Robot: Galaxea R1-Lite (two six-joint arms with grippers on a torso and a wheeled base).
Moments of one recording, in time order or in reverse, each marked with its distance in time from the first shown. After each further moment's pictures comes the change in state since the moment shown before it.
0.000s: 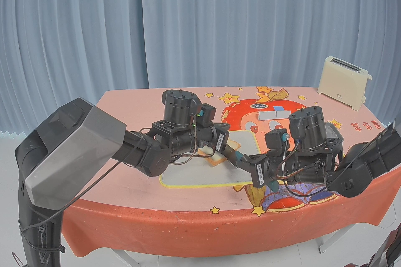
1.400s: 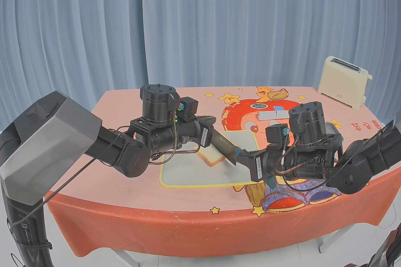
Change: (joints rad) left arm 0.045 -0.116 0.163 -0.101 -0.003 -0.010; right arm -0.001 0.001 -0.031 0.002 0.002 0.070
